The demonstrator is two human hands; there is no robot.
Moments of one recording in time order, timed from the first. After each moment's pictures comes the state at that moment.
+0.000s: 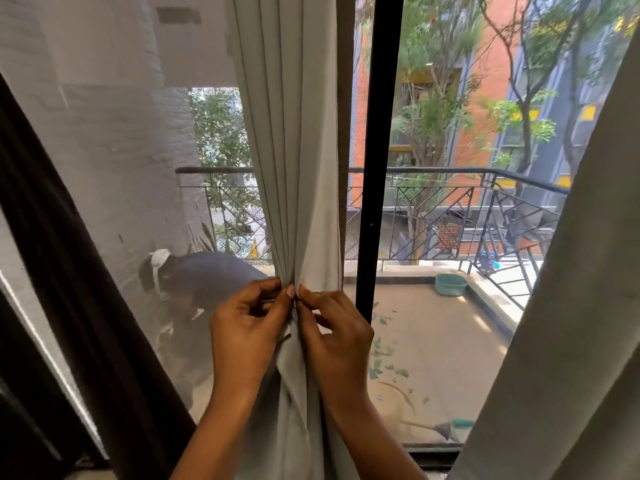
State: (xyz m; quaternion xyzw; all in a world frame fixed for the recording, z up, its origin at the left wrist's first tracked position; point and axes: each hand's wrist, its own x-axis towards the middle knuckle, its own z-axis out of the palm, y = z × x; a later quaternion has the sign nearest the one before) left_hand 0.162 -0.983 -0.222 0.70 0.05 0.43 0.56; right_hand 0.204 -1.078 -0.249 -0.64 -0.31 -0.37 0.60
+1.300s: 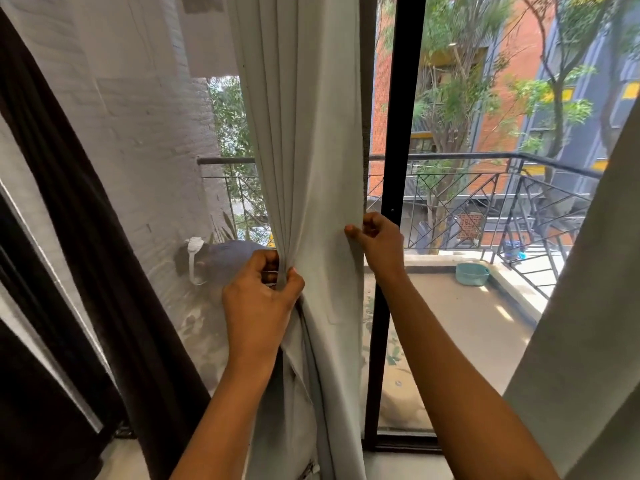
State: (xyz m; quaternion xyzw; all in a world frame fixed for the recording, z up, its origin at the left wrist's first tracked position) left_hand 0.151 -0.969 -0.215 0.76 0.10 0.47 0.43; right_hand 0.333 -1.081 -0.218 -0.74 -0.18 -0.16 0.63
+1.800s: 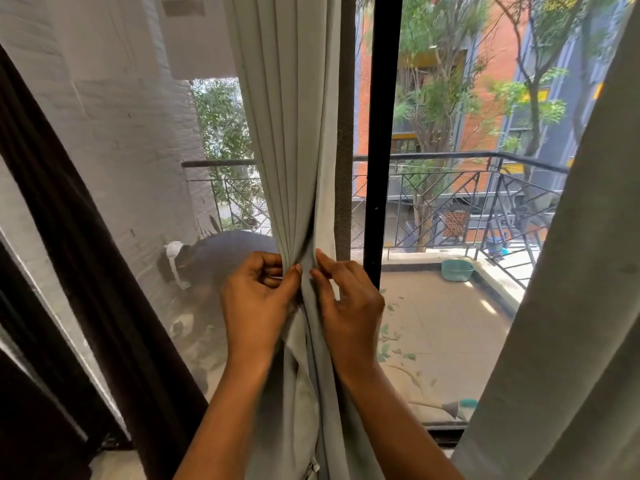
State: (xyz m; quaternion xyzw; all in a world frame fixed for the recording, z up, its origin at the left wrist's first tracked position) left_hand 0.146 -0.986 -0.209 0.73 0.08 0.45 0.51; right_hand 0.191 -1.080 -0.240 -0.67 -0.27 -0.42 0.55
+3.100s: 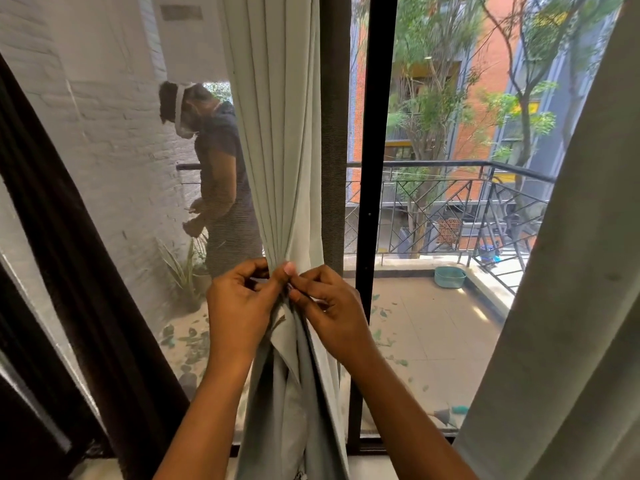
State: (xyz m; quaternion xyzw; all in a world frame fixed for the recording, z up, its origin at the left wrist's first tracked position) left_hand 0.148 -0.974 -0.214 0.73 0.07 0.42 0.53; right_hand 0.219 -1.089 -0.250 -0.67 -0.43 -0.18 0.58
